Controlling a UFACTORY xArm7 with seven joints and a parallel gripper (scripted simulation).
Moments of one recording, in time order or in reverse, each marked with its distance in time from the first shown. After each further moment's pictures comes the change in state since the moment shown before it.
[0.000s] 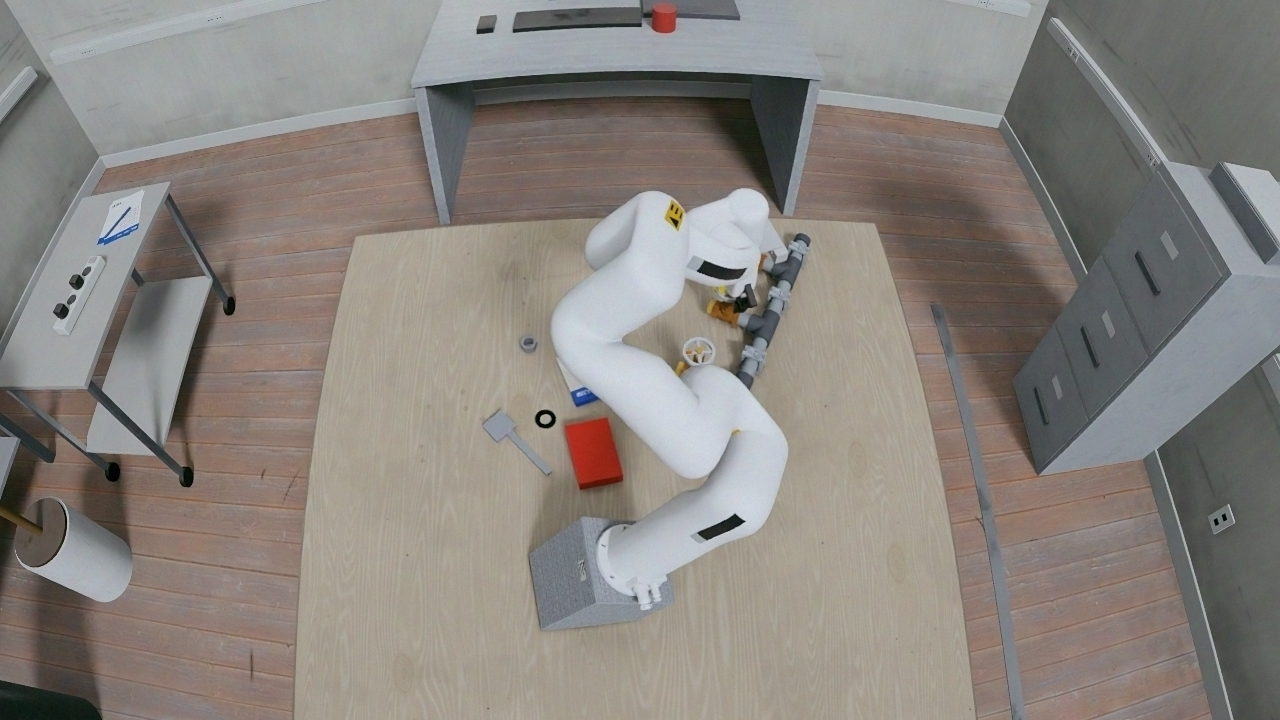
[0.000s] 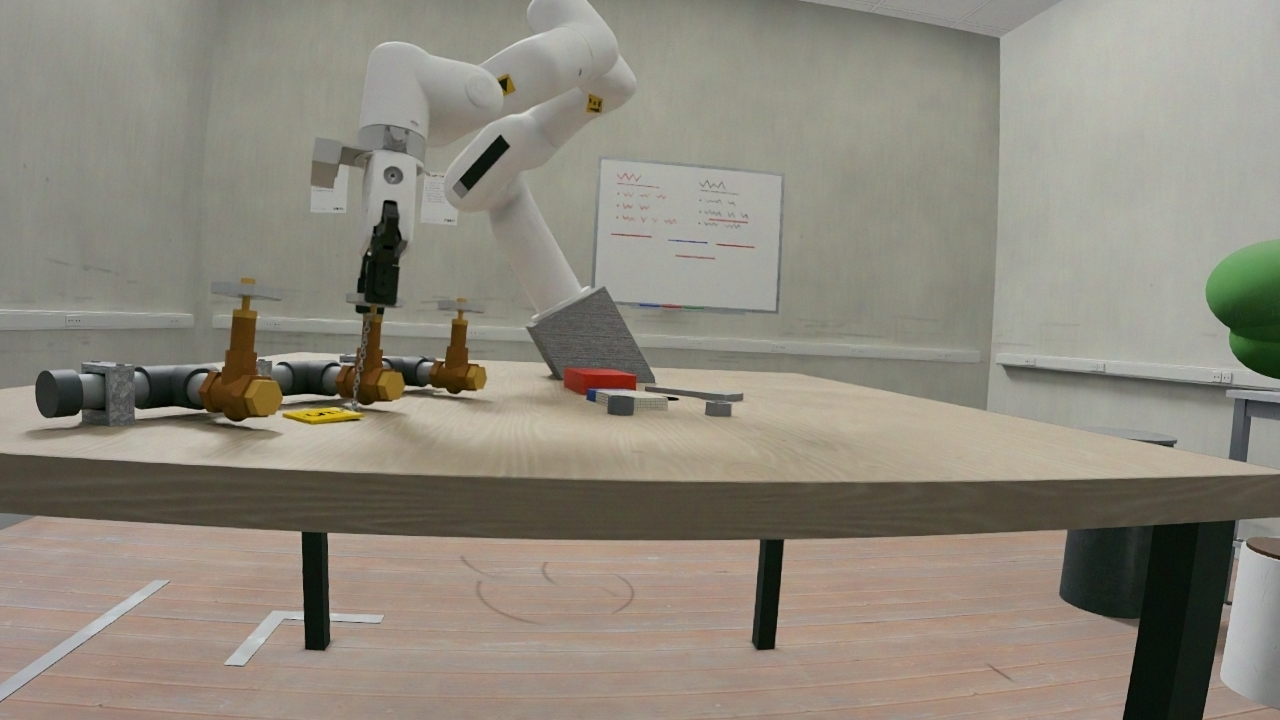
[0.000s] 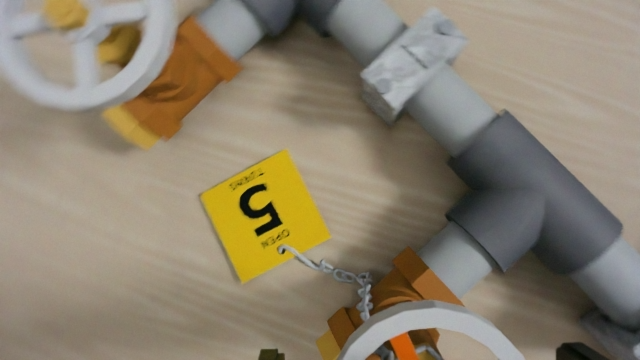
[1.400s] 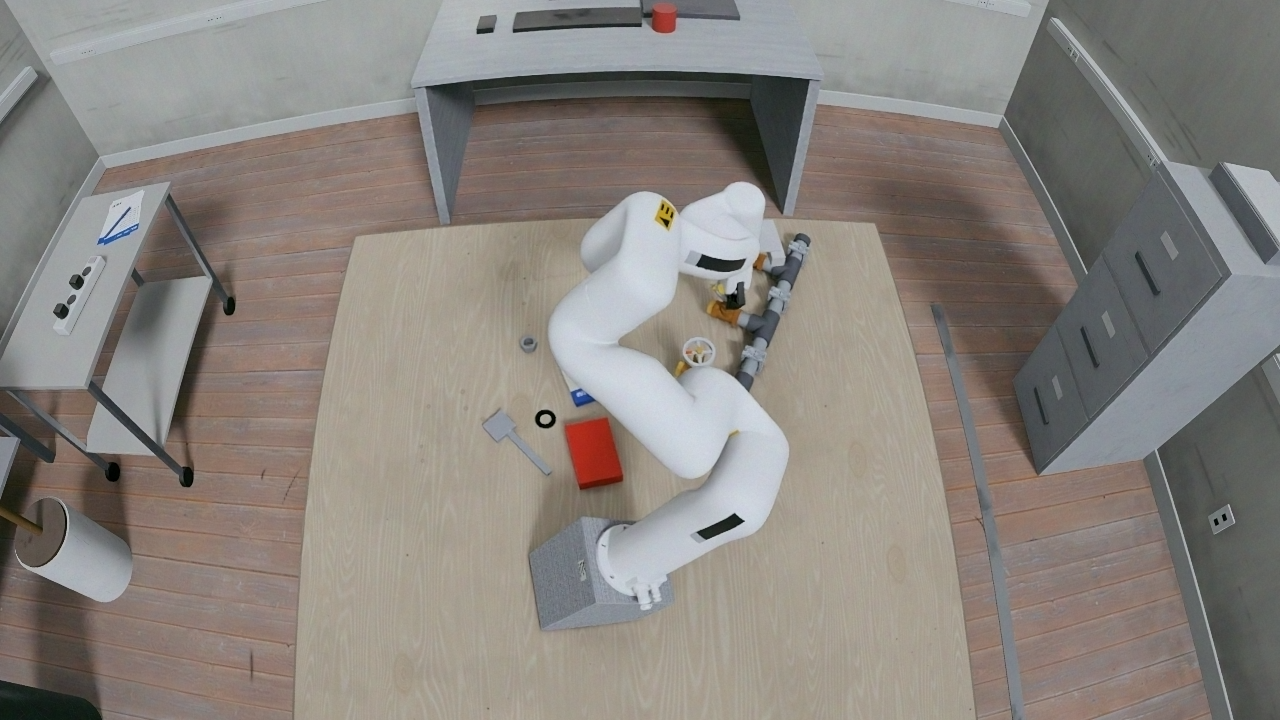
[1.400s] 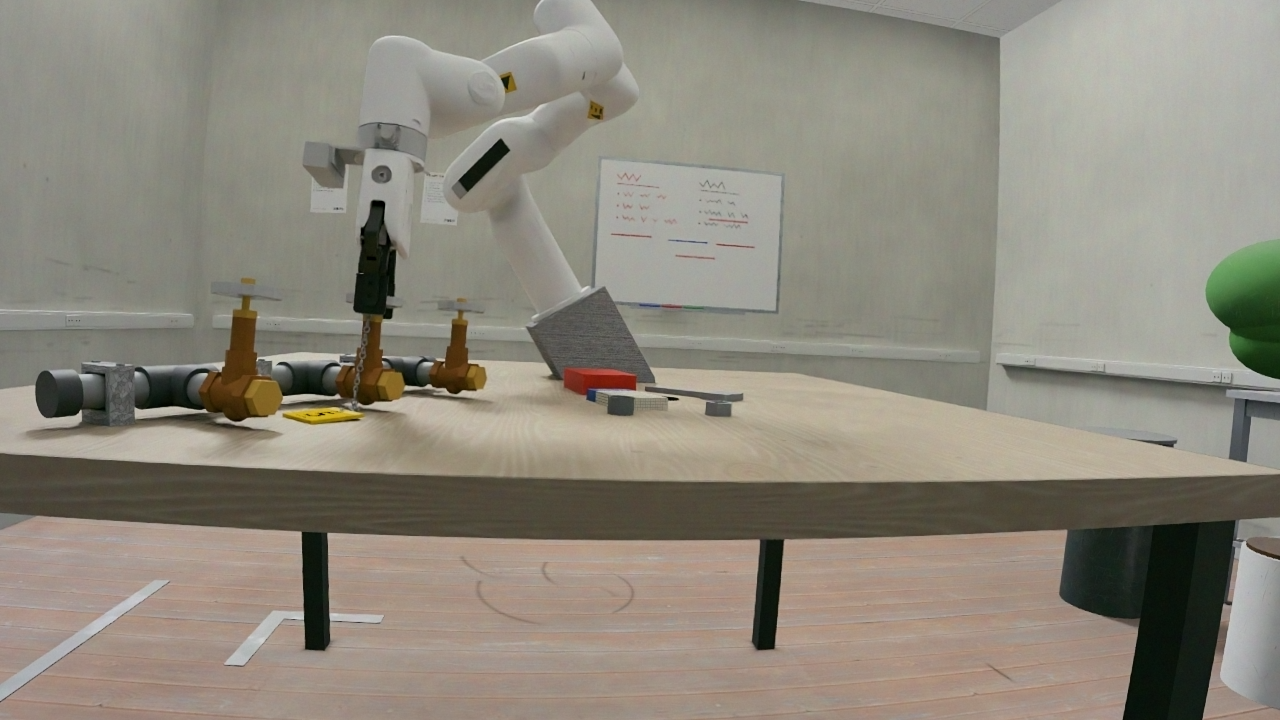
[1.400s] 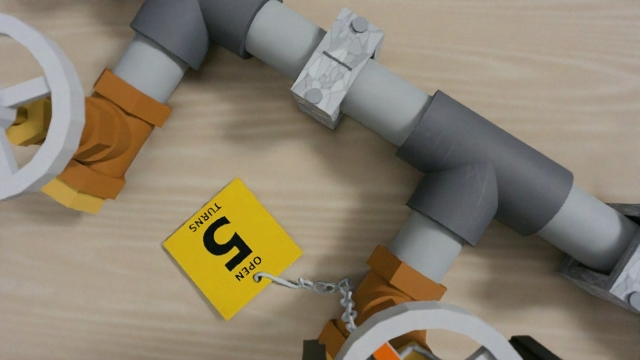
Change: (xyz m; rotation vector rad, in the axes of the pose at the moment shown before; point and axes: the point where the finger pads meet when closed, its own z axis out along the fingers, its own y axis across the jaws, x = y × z) arm 0.000 0.001 0.000 -0.063 0.002 0.227
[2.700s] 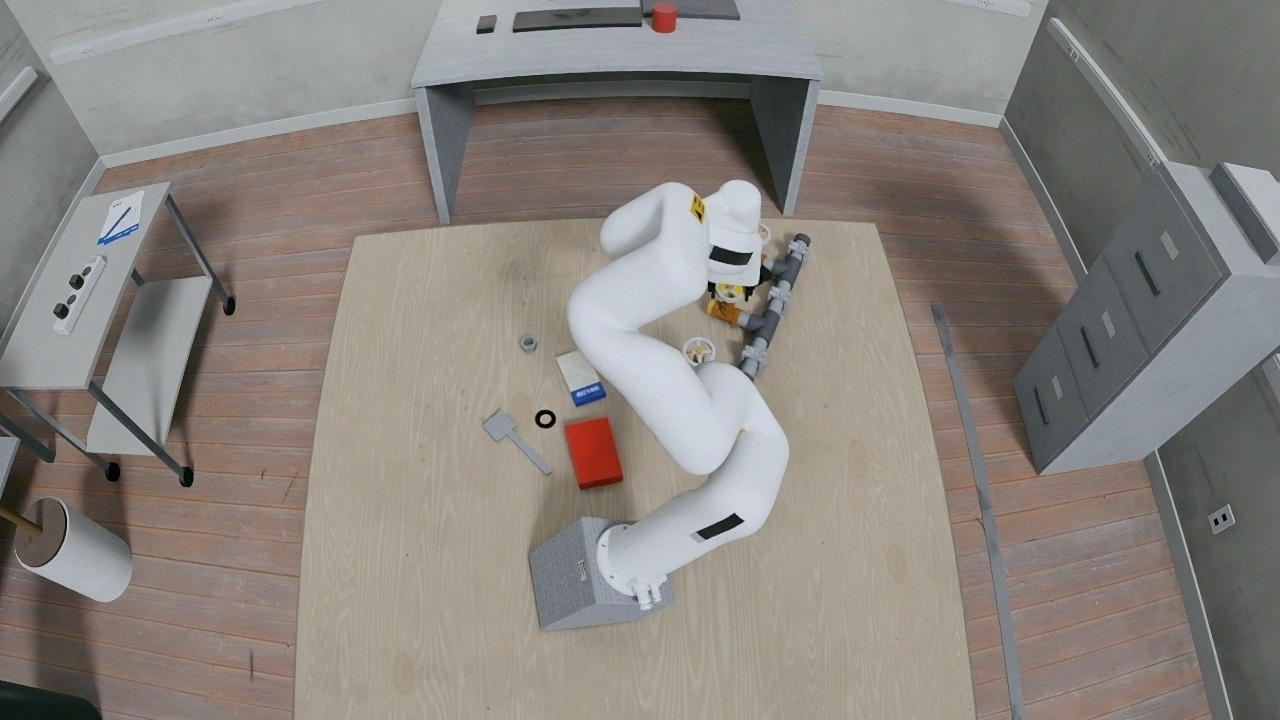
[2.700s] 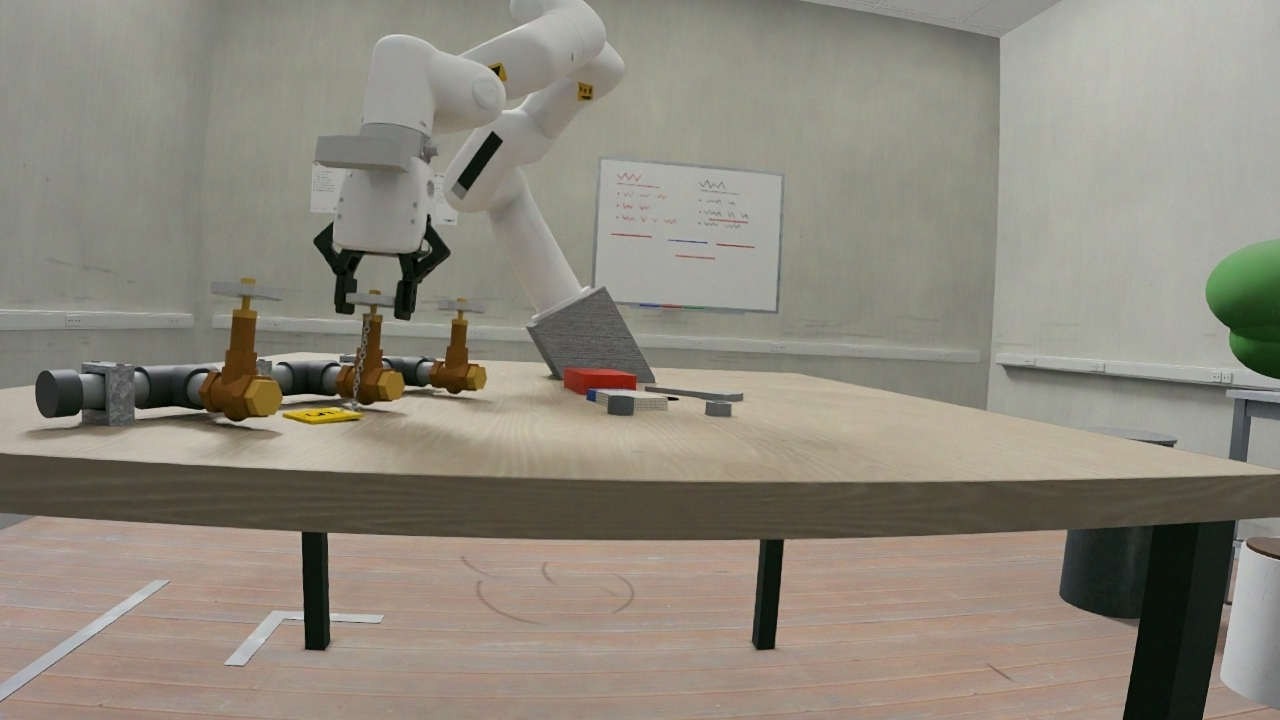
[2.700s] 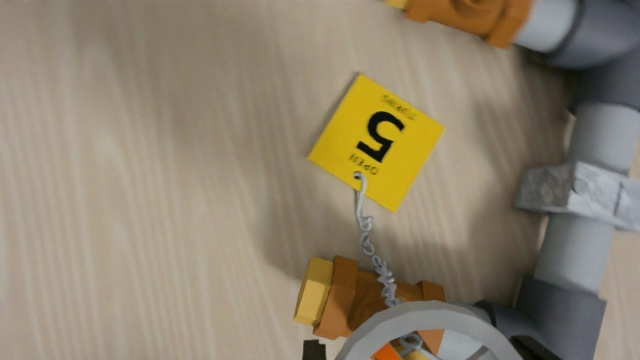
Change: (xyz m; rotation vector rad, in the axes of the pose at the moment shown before) arm 0.000 0.001 0.001 -0.037 0.001 -1.302
